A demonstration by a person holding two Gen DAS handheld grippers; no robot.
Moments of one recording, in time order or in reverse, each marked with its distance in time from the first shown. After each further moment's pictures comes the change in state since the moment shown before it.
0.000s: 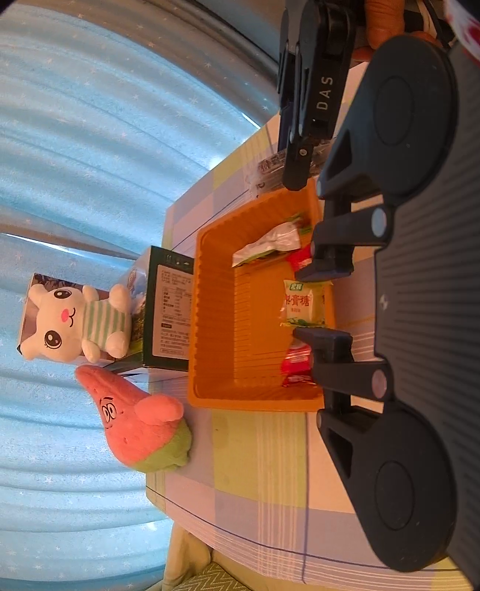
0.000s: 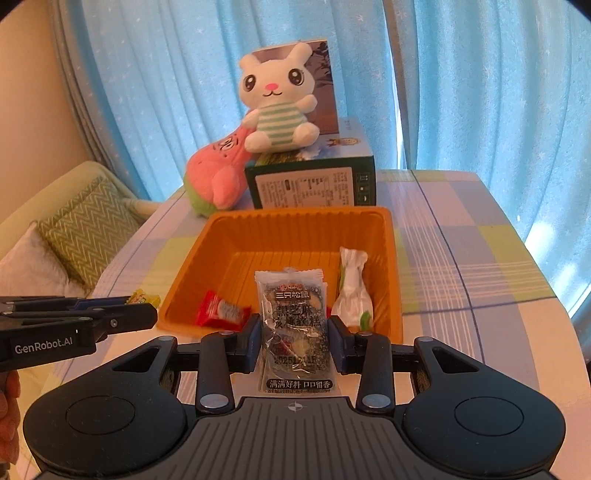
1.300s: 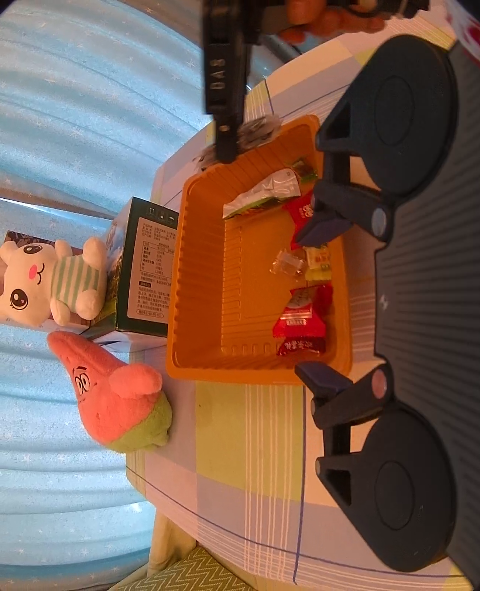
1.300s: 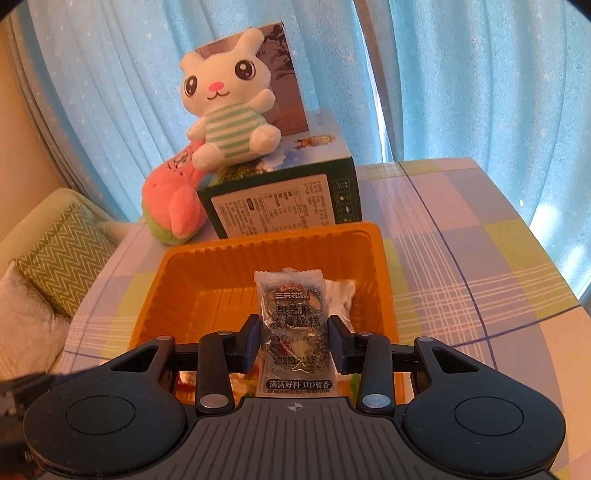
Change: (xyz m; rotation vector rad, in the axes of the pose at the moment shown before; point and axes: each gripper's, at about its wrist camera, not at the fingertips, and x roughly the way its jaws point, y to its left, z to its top) left arm 0.045 0.026 -0.013 -0.028 0.026 0.087; right arm 0.063 -0.029 0.039 0.119 -0.012 -0.004
